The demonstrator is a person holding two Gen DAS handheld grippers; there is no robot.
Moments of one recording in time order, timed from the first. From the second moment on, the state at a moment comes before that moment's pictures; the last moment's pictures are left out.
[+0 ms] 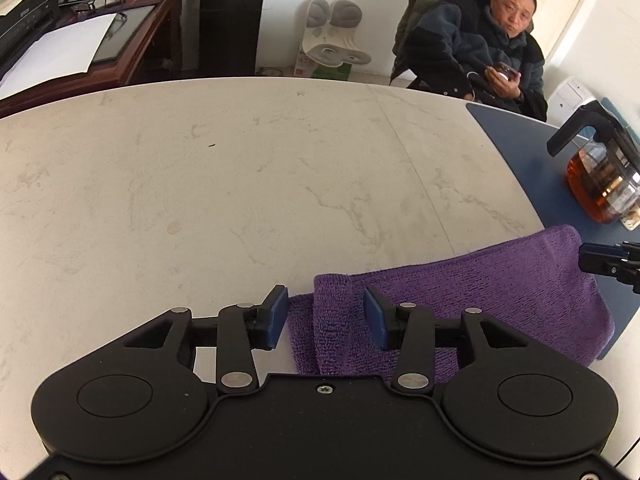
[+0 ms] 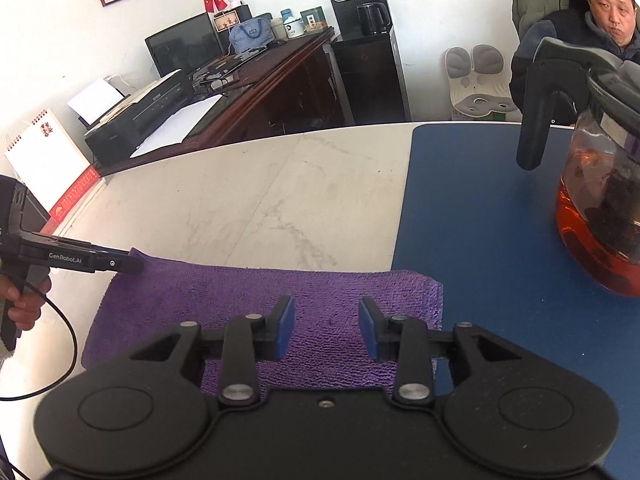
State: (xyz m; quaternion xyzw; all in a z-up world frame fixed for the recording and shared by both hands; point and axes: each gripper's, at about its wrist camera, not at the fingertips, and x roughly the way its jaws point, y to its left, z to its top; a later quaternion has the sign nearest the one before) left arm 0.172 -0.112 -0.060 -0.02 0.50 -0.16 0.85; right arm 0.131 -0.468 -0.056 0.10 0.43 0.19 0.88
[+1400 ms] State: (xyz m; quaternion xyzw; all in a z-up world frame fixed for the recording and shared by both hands) left arm 0.173 -0.113 -0.064 -0.01 0.52 -0.19 0.83; right arm 0.128 -0.470 -0.072 0.11 0.44 0.18 0.88
